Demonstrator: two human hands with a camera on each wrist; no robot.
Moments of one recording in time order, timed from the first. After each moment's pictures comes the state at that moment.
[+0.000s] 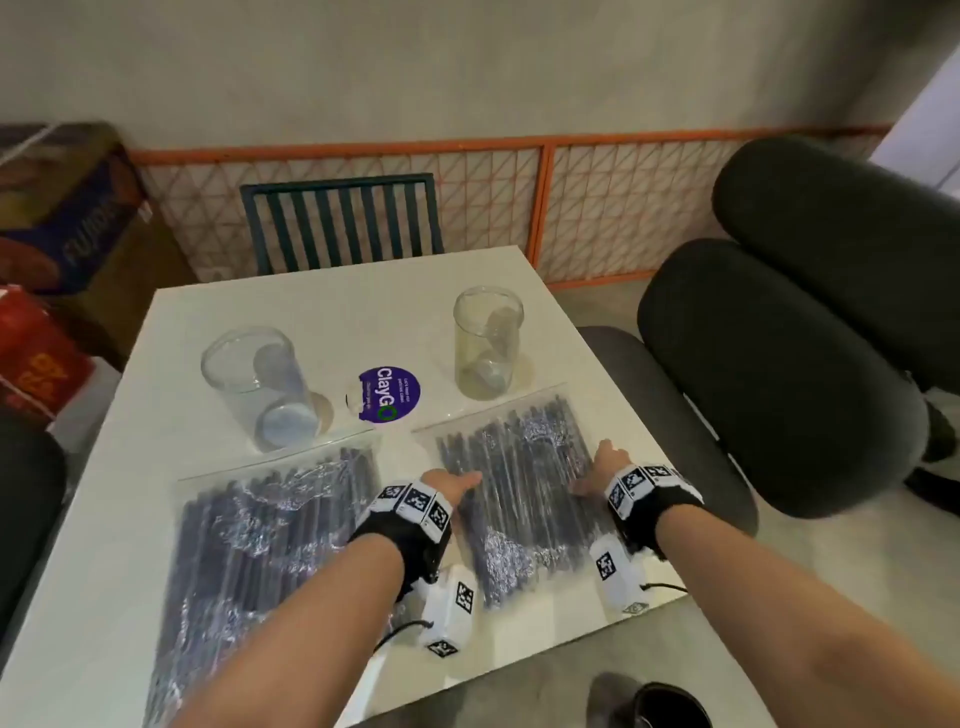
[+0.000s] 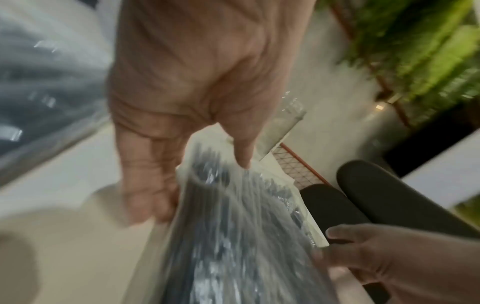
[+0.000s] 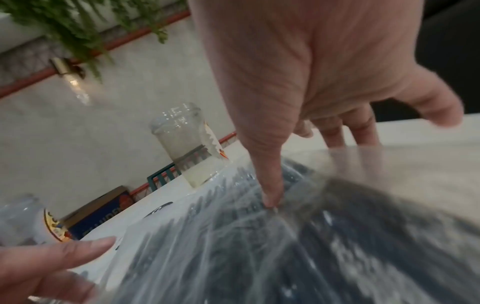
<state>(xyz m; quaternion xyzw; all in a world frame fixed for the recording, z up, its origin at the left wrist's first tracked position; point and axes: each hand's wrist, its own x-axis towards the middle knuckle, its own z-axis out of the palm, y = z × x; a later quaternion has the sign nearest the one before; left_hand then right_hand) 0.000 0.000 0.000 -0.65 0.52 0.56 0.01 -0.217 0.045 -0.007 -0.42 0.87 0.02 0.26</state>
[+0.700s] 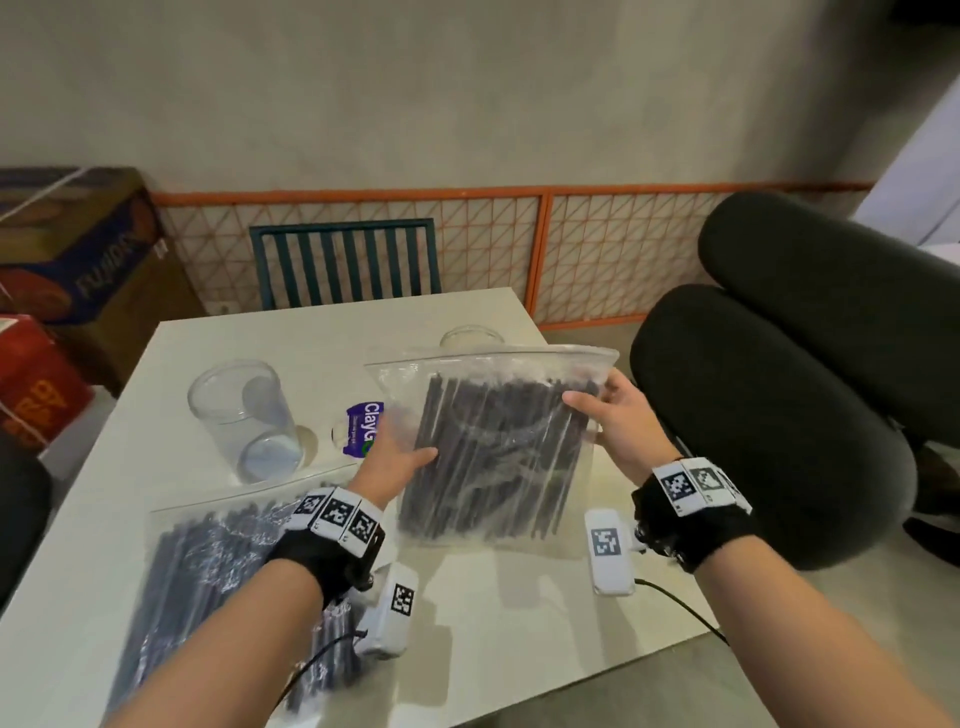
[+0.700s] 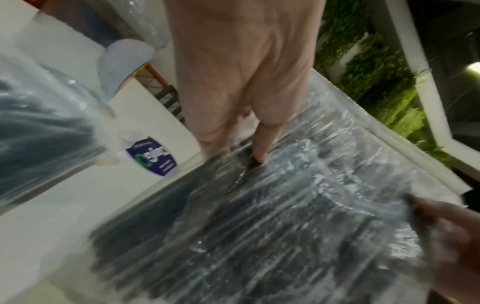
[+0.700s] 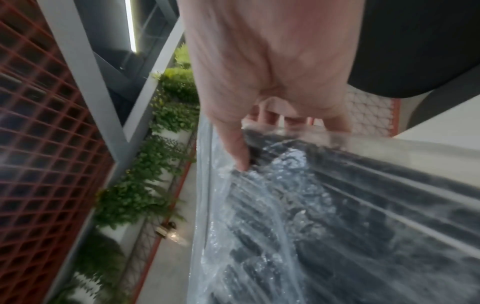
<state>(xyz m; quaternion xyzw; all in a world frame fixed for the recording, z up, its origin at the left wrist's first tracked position) 0.015 -0.024 0.063 -0.52 0.55 0.57 -0.33 -0.230 0.044 0.112 -0.39 0.58 -0.57 0.44</state>
